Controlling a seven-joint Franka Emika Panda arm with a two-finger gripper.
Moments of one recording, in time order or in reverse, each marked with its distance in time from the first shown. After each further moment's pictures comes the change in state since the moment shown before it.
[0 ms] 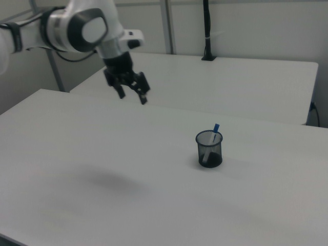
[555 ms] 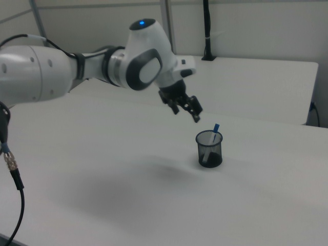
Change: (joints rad) arm -0.162 0.266 -0.004 0.086 -0.002 0.334 -0.004
